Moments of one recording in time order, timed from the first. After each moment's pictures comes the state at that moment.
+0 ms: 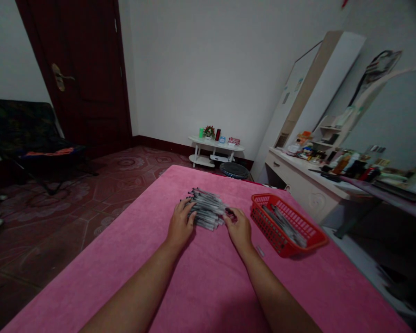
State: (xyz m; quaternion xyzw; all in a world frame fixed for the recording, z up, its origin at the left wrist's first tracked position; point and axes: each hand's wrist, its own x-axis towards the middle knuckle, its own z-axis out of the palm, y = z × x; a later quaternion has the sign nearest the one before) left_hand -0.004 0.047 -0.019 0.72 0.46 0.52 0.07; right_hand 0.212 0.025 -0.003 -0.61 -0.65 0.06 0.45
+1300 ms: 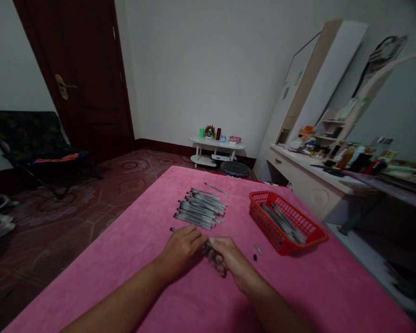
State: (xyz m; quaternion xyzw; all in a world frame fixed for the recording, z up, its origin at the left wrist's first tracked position) left_hand -0.005 -0.029 0.015 0.90 0.29 0.31 -0.08; right_hand 0.171 -0.060 0.022 -0.49 -0.51 0.60 0.37
